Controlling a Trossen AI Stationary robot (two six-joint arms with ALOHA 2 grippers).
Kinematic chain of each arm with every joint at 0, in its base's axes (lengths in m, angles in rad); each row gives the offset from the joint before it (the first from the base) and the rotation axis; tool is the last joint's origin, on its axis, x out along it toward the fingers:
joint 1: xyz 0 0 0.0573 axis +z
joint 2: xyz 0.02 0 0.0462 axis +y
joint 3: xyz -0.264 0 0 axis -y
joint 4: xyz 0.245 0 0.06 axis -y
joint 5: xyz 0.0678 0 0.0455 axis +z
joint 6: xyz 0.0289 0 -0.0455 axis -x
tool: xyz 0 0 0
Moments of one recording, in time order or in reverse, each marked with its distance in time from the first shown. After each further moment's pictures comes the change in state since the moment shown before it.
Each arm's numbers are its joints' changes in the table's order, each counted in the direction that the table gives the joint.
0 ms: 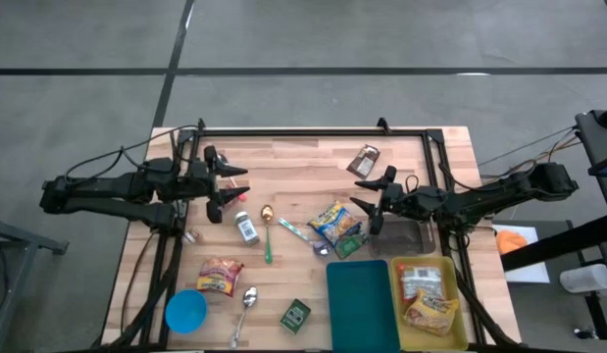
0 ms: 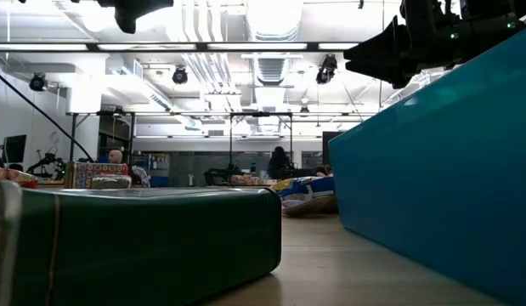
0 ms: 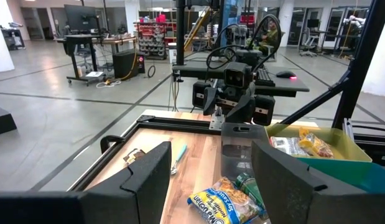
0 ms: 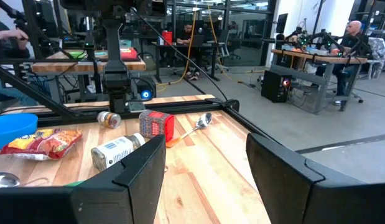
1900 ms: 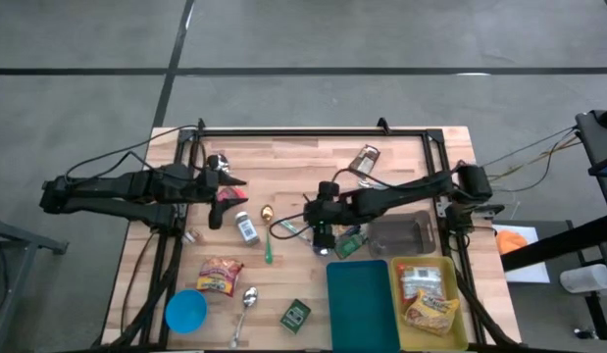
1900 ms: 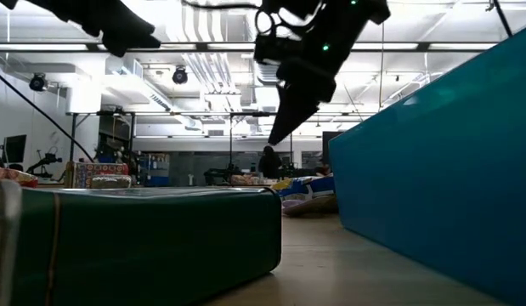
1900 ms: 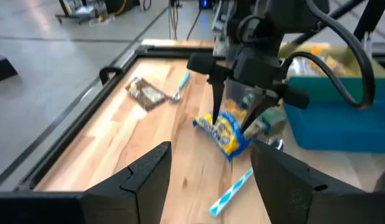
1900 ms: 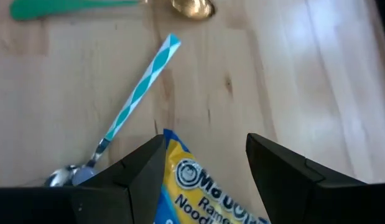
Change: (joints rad) left arm 0.000 0.001 0.000 -0.309 0.000 0.001; right arm 0.000 0.803 1.047 -1.284 0.103 -0.106
